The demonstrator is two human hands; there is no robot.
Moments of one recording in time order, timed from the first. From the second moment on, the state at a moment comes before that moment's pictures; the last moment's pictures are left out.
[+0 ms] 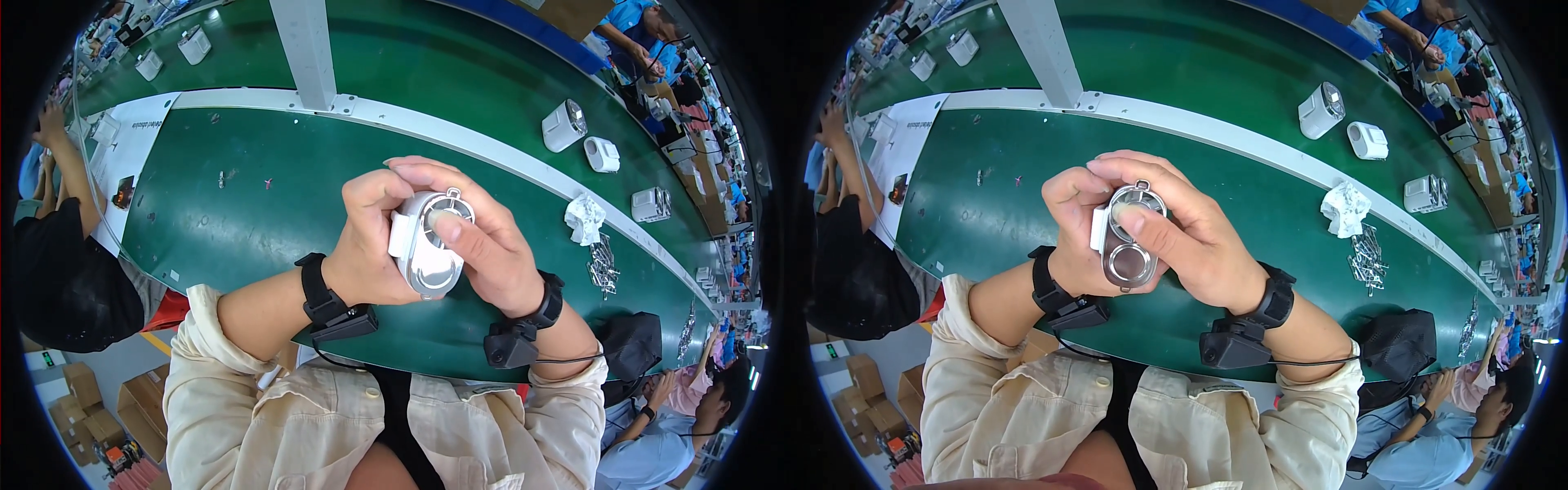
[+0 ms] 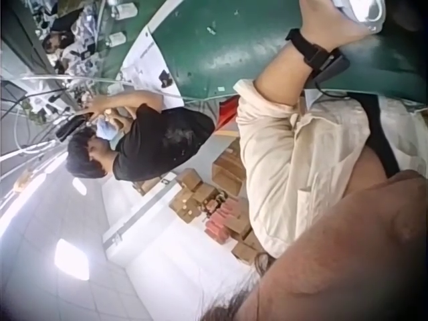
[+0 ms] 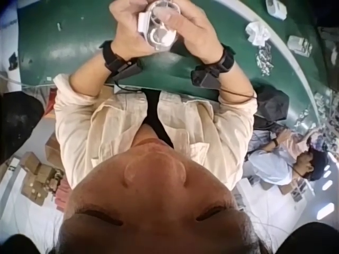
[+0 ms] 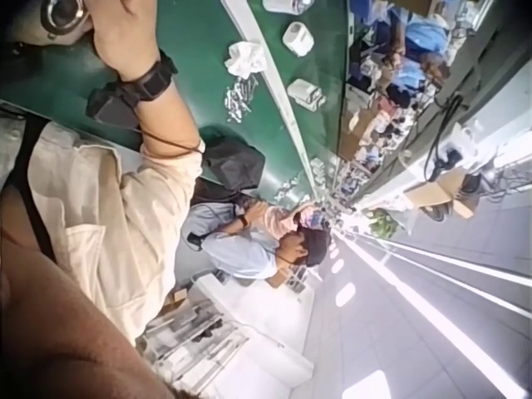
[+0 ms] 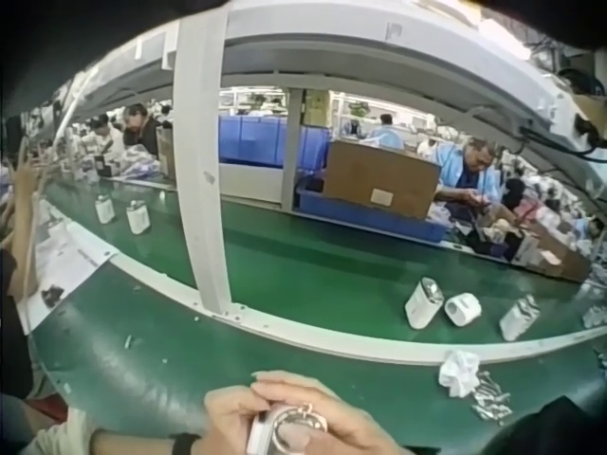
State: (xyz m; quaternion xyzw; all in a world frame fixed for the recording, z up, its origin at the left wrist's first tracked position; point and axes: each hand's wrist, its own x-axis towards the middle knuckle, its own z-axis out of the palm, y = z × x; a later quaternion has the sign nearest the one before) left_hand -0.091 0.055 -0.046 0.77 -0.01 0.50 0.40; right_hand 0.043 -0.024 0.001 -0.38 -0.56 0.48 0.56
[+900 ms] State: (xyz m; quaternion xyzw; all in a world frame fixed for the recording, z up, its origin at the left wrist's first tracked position) left_hand -0.084 0.065 -0.050 0.79 0.18 0.43 0.40; right_hand 0.186 0.112 -0.049 -0.69 -0.40 0.10 0.59
